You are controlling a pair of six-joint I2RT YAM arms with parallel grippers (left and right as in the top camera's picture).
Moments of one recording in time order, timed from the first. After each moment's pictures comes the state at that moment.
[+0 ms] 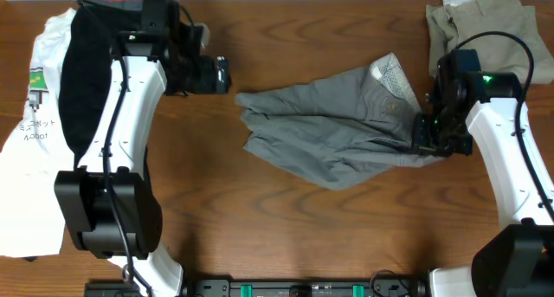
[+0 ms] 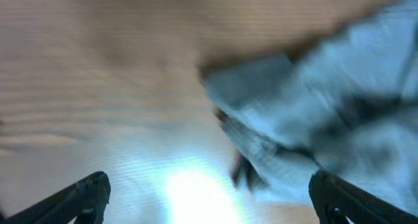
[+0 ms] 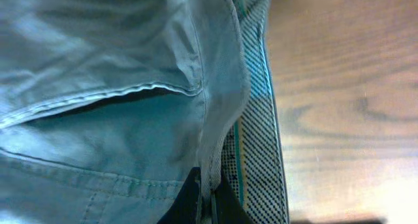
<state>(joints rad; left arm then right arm) -0.06 1.85 1.65 -1.07 0.31 0.00 0.00 1.60 1.35 -1.28 -0.01 0.23</state>
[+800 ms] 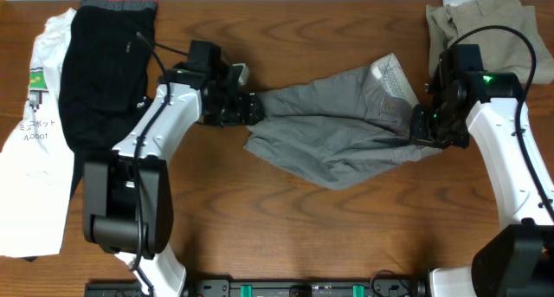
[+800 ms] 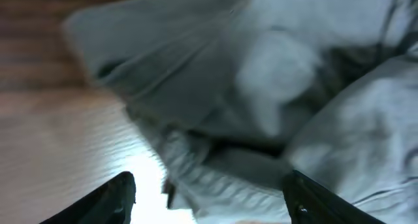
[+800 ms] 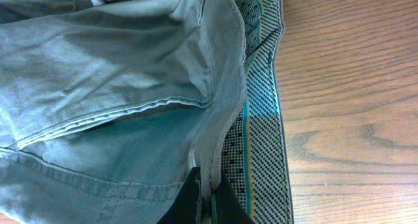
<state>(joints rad) -0.19 1.87 1.33 -0.73 0.46 -0.10 0.00 1.60 1.35 -1.22 -0.03 0.23</state>
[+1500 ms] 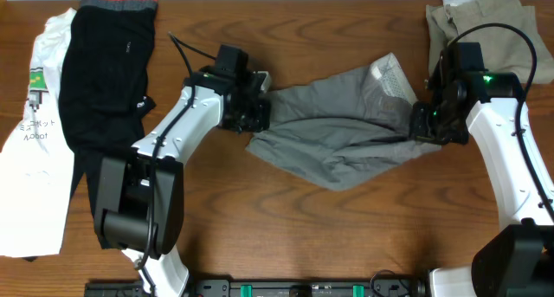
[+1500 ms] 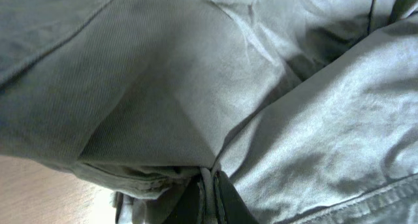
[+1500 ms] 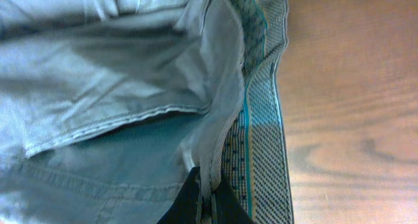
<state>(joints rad) -0.28 1.89 1.34 -0.75 0.43 -0.13 0.00 1.60 1.35 -1.17 -0.03 0.22</state>
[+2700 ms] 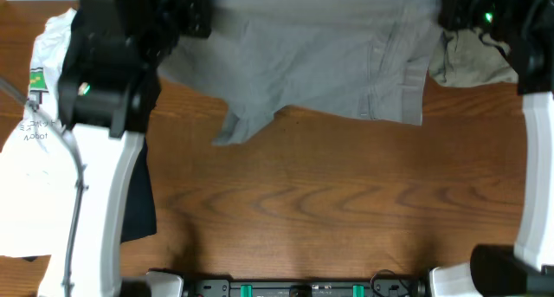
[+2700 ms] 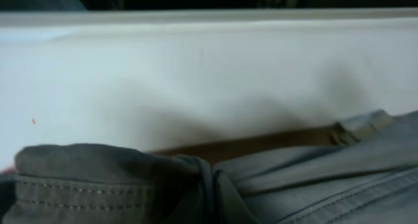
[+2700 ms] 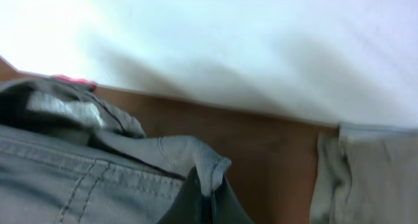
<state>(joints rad) -0.19 1.52 1.84 -0.62 0.07 -0.08 -0.01 1.65 2.05 -0.87 -0.32 0.02</state>
